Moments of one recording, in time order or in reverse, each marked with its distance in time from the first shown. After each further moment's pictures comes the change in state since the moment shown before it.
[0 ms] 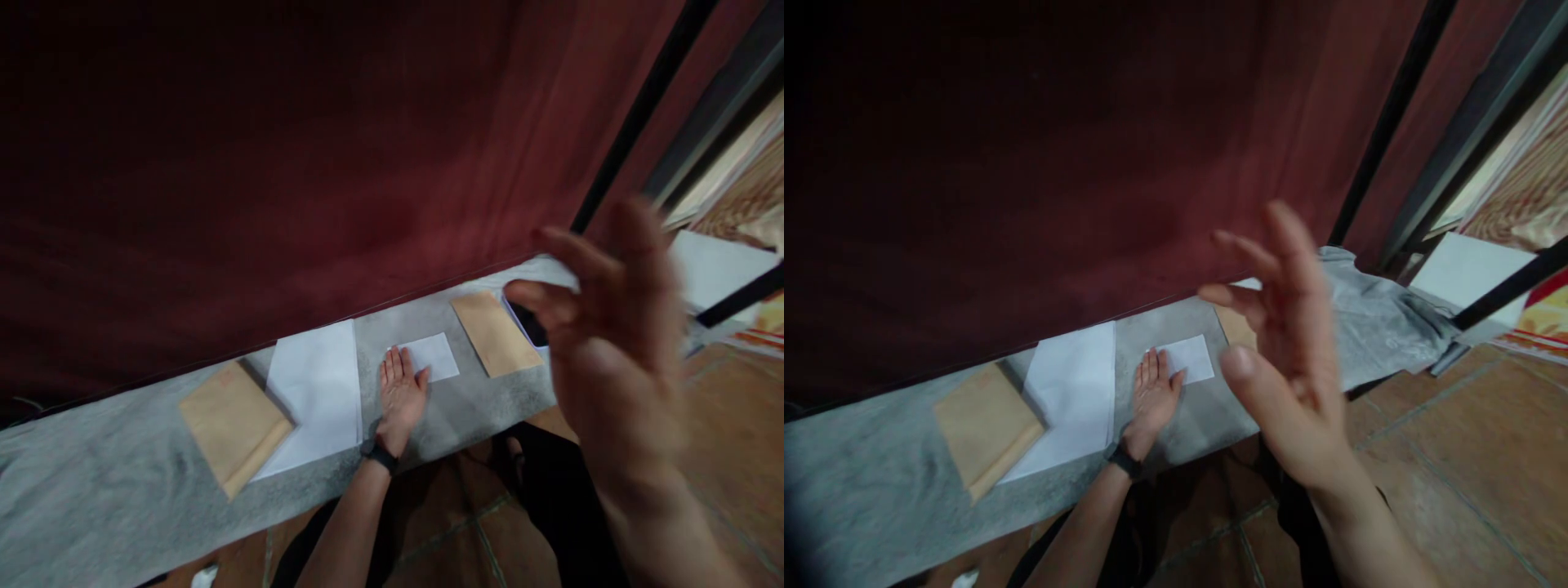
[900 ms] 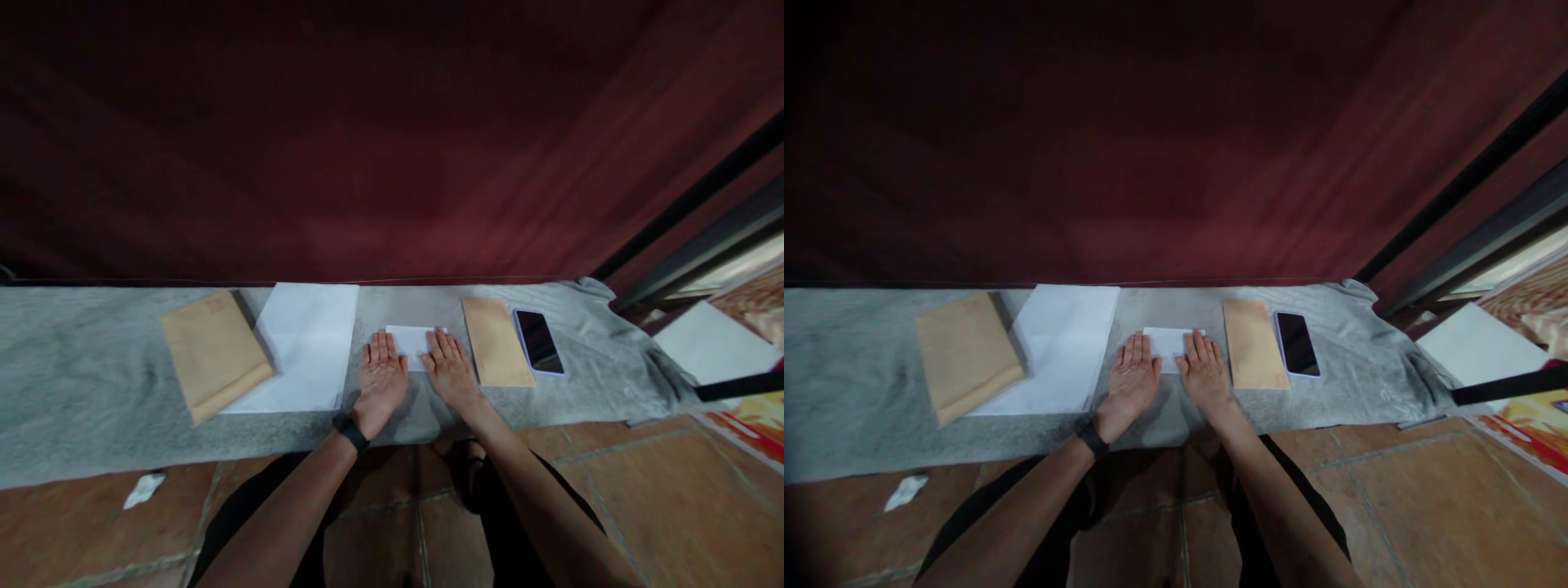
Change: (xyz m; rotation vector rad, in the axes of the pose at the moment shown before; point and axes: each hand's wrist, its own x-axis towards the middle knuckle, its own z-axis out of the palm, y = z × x) left_hand -0.005 0.003 -0.016 -0.092 -0.070 -0.218; right_hand -0.094 0.220 0.087 -0.972 -0.622 0.022
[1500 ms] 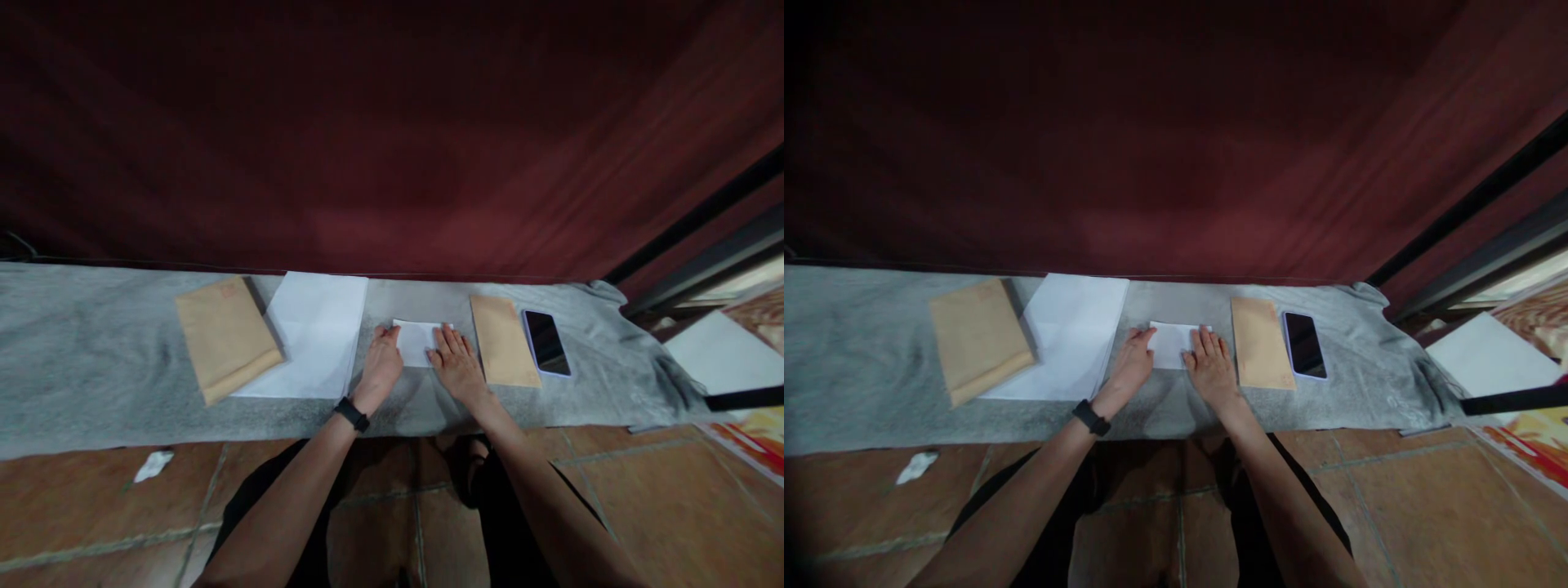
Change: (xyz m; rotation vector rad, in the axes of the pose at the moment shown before) left_hand 0.021 -0.020 -0.019 -0.304 -0.030 -0.004; right_hand 0.001 0.003 -0.007 0.002 -0.007 -0.040
